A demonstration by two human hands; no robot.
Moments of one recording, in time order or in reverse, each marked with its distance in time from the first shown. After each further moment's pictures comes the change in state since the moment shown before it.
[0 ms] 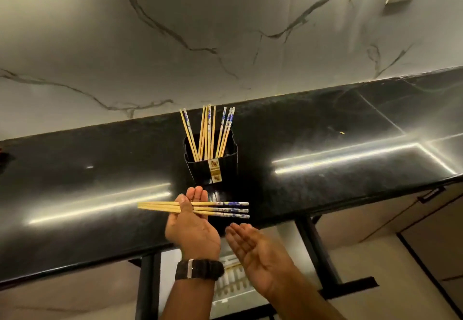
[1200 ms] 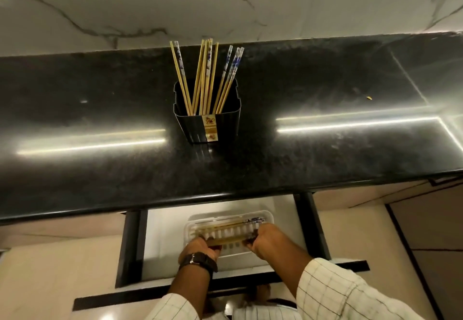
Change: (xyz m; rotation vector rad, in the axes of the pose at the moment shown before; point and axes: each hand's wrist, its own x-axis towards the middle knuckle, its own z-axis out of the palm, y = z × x) left_hand 0.070 -0.113 -0.165 0.487 0.540 -0.686; right_hand 0.144 0.009 -0.094 -0.172 0.683 0.237
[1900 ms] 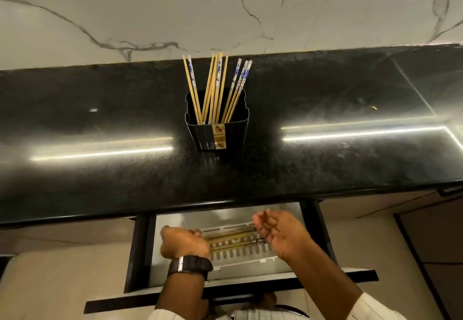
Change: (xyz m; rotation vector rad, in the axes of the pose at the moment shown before) left_hand -0.109 0.052 0.007 -0.447 0.032 0.228; right_hand -0.086 -0.033 -0.016 -0.051 -0.356 -0.152
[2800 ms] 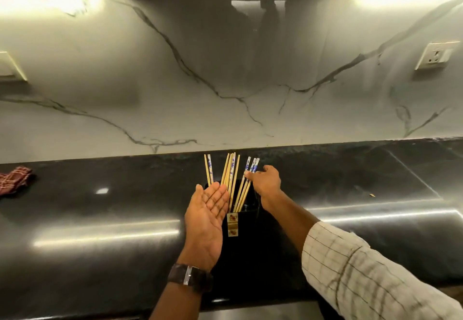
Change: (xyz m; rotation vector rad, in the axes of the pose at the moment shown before) left_hand -0.127 0.077 0.130 0.322 -0.988 0.274; right_hand -0.025 -0.165 0.211 -0.541 -0.047 -0.860
